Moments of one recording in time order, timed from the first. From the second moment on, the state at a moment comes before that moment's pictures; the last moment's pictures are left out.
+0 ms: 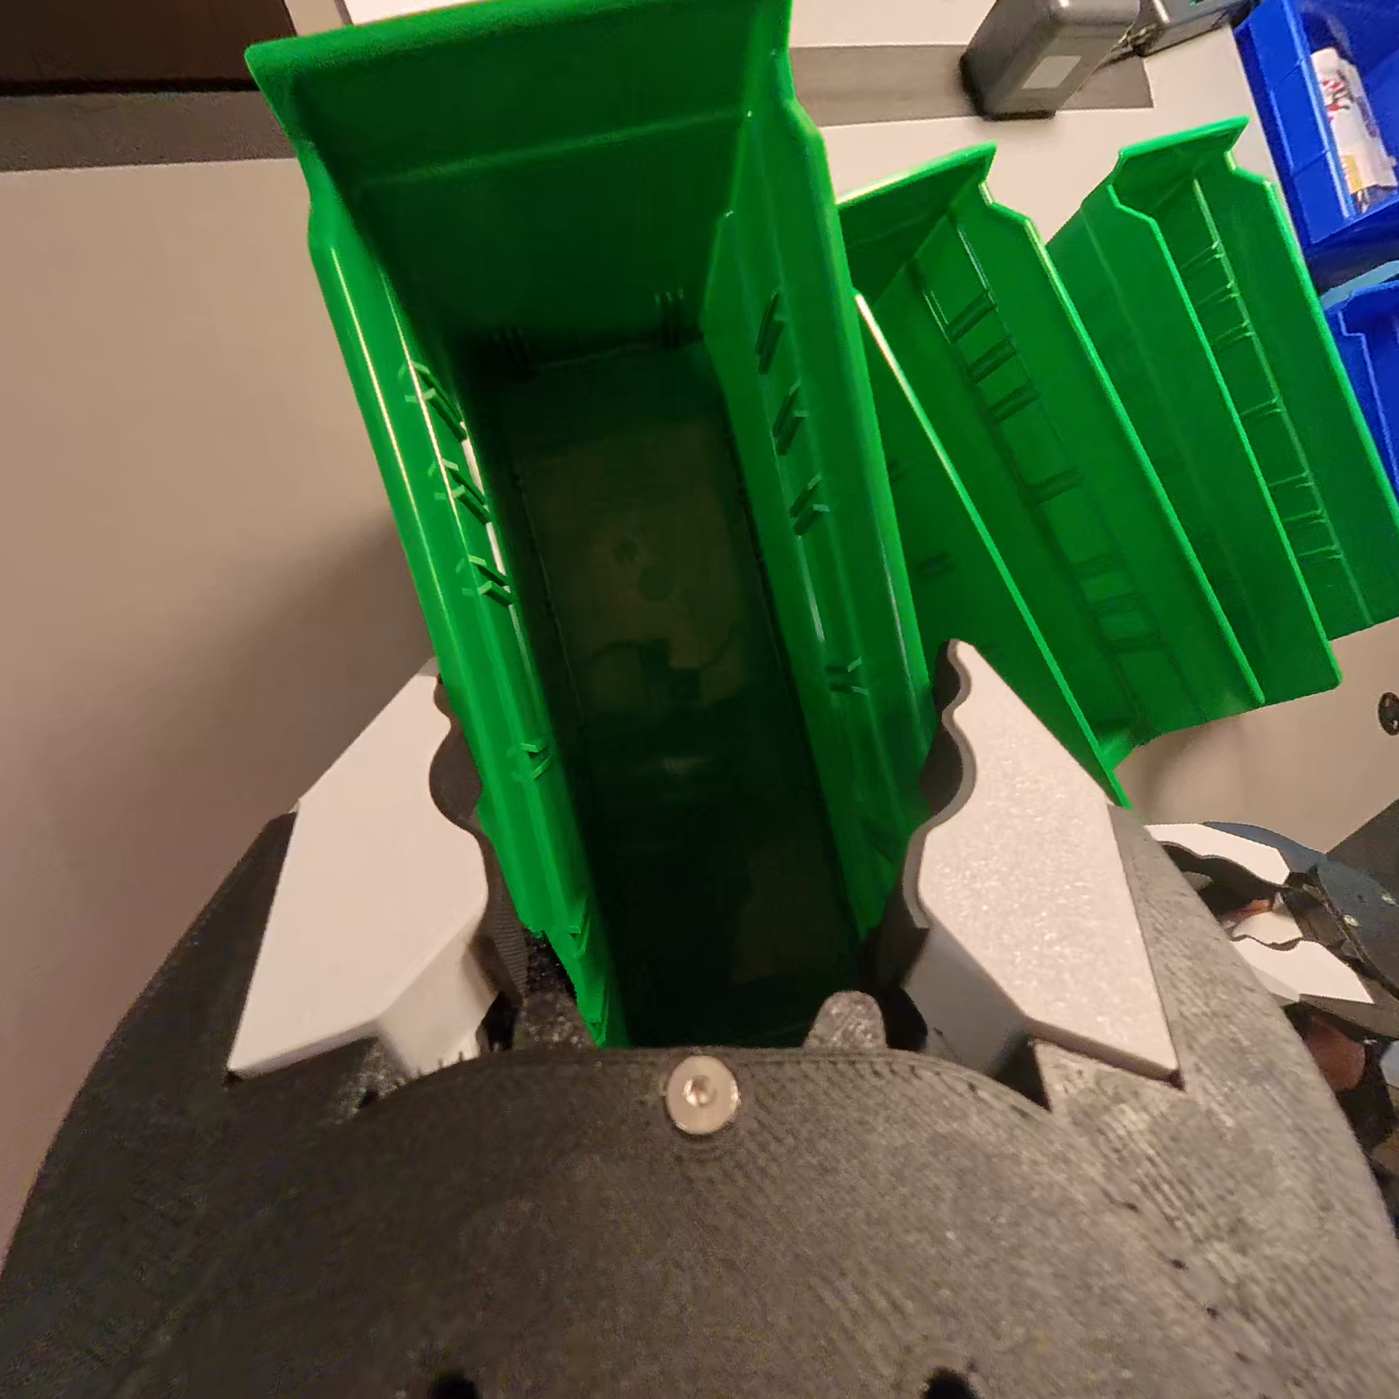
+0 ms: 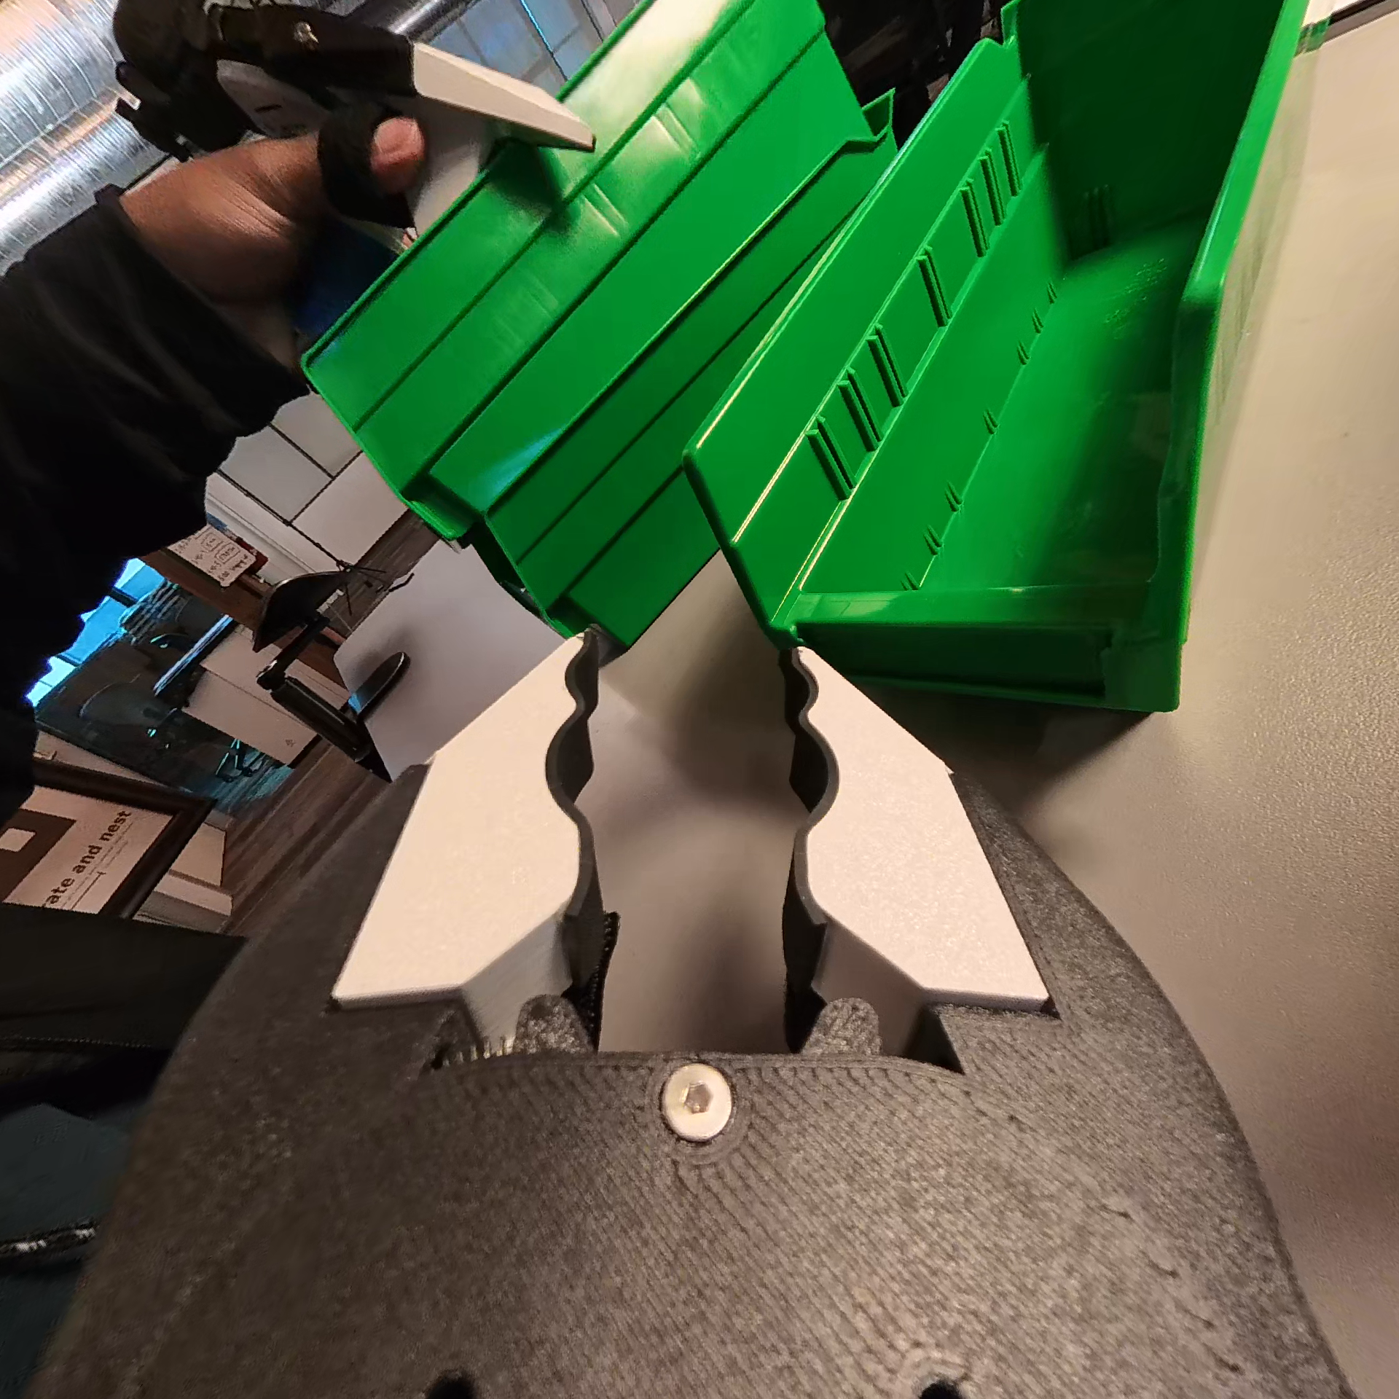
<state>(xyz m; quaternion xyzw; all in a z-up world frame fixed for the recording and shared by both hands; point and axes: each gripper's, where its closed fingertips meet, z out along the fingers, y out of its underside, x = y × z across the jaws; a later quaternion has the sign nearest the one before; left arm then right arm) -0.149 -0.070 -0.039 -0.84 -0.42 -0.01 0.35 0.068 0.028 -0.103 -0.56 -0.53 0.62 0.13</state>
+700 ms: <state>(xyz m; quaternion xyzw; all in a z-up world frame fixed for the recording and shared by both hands) -0.156 -0.058 -0.045 -0.86 -0.39 0.03 0.31 0.070 0.028 -0.102 -0.56 -0.53 0.63 0.13</state>
